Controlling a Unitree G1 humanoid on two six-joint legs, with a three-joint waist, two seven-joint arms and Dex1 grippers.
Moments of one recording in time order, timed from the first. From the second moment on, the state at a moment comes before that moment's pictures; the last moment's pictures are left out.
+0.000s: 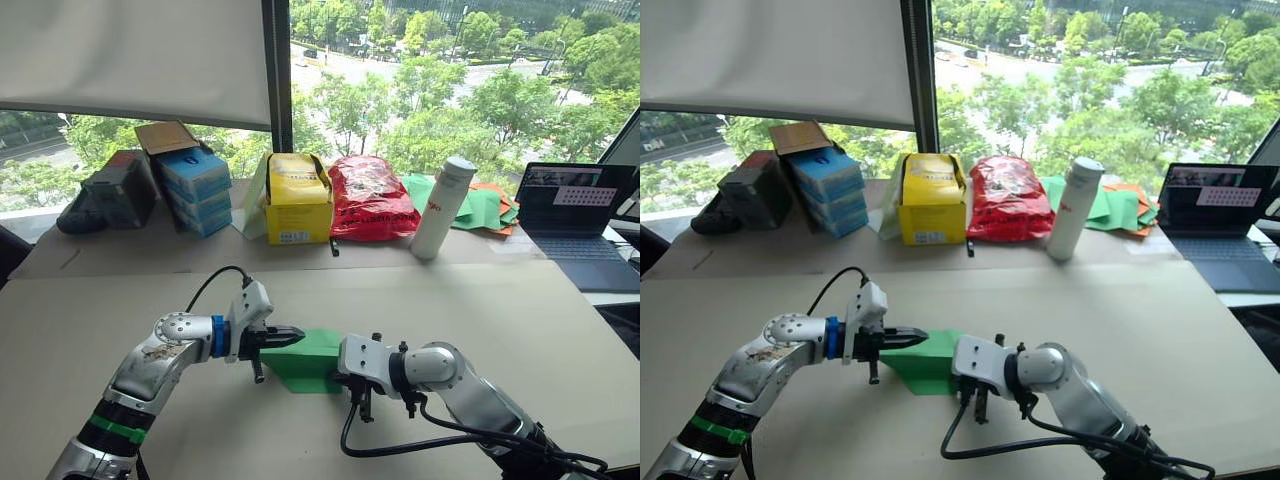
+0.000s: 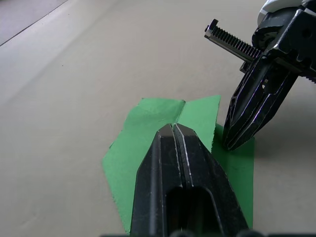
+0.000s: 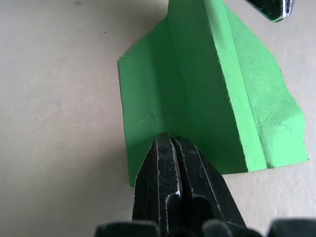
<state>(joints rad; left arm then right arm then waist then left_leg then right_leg) -0.36 0.64 -0.18 -0.12 -0.38 0.52 -1.04 -0.34 -0.55 0.50 -0.37 -0.06 0.52 0.91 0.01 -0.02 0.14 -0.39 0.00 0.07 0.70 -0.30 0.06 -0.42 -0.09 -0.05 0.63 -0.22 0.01</state>
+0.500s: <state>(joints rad) -0.28 0.64 -0.19 -0.19 -0.36 0.53 -1.05 -0.34 -0.57 0.49 -0.41 -0.03 0.57 0.93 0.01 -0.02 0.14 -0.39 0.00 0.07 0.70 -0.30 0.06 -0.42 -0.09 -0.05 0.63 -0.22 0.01</state>
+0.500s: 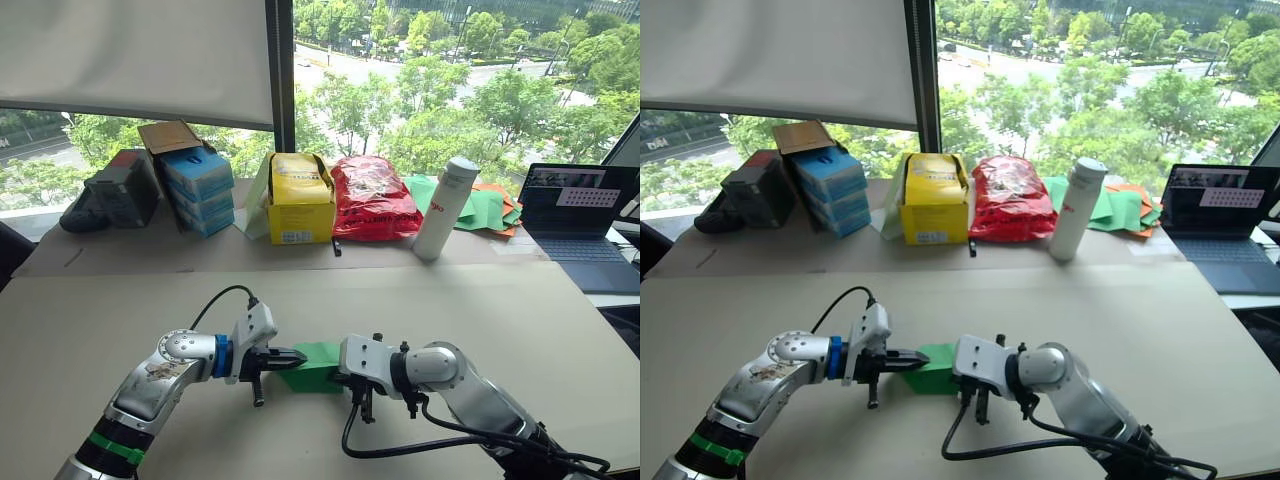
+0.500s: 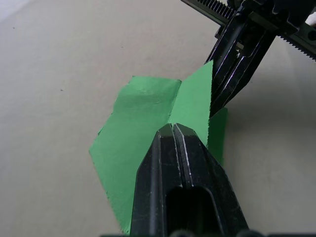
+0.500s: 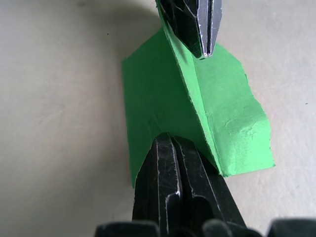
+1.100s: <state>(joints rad) -0.23 0.67 -0.22 -0.24 -0.35 0.50 -1.09 -0.47 -0.56 0.26 -0.41 0.24 0.82 0.89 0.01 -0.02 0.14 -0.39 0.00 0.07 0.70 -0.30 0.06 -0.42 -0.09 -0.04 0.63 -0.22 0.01</state>
